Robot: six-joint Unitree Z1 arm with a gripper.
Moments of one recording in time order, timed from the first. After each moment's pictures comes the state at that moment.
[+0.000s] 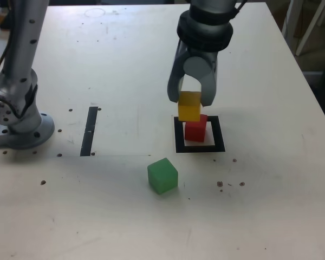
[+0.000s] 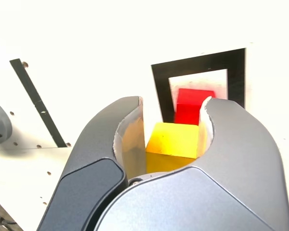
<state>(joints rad) -0.04 2.06 -1.74 1.44 0.11 0.11</state>
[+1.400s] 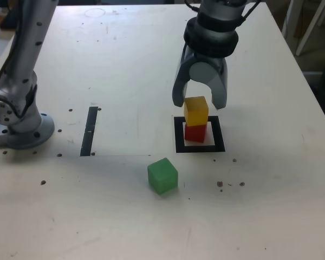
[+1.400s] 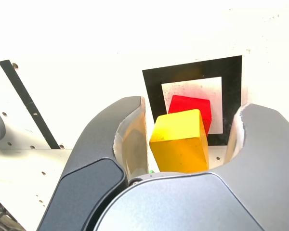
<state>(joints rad) -0.02 2.11 -1.76 1.45 0.09 0.11</state>
